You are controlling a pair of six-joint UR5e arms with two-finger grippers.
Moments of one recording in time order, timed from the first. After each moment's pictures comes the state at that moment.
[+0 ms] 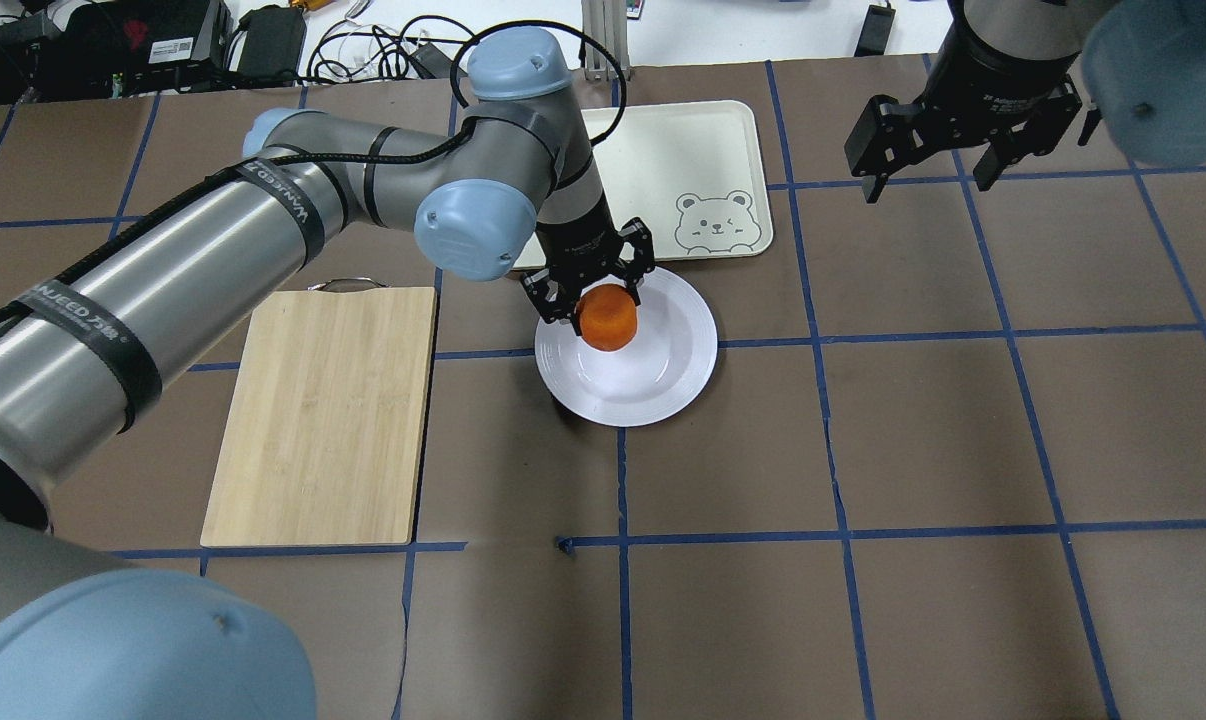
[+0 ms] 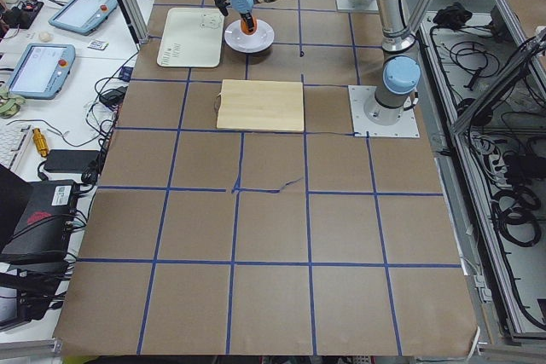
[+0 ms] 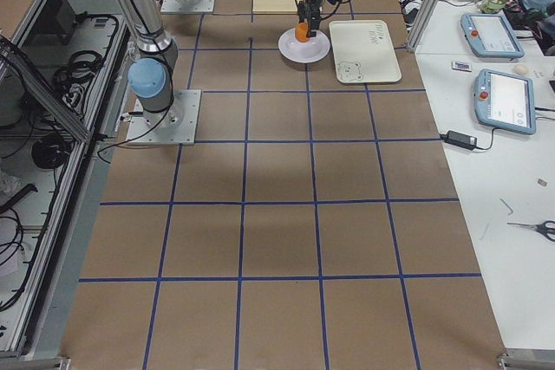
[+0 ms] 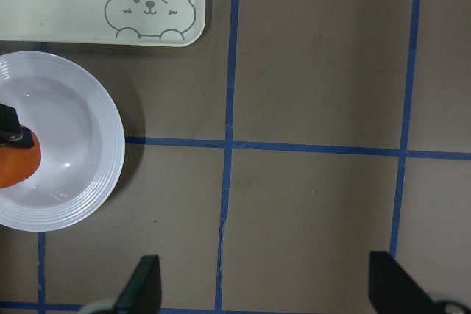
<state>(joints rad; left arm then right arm) -1.89 -2.11 -1.50 -1.23 1.34 -0.74 1.54 -1.53 1.56 -1.67 -1.59 -0.10</state>
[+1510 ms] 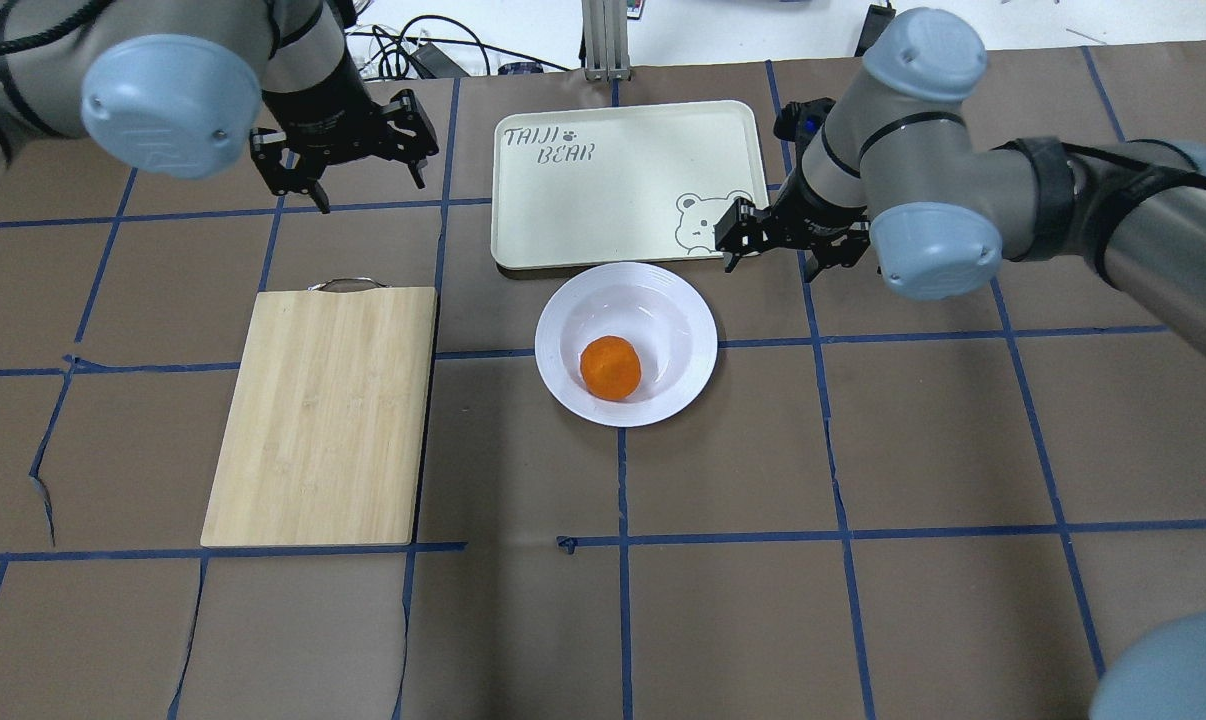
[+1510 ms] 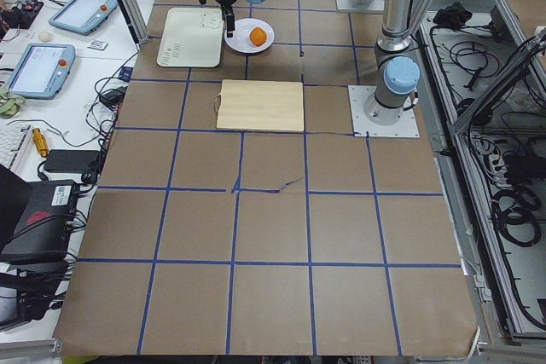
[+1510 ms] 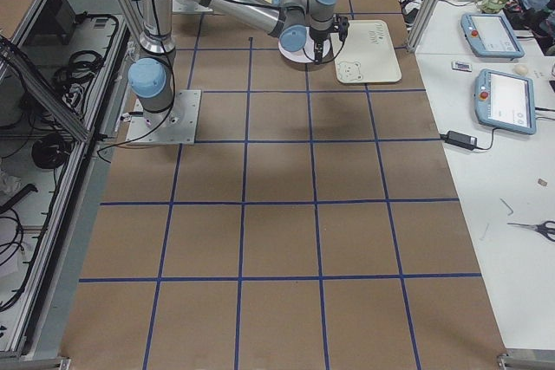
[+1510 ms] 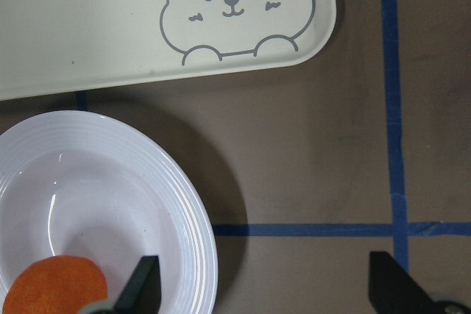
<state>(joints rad) -1.58 -1.79 -1.48 -1.39 1.60 -0.31 1.61 -1.24 1.80 -2.20 -1.36 0.13</state>
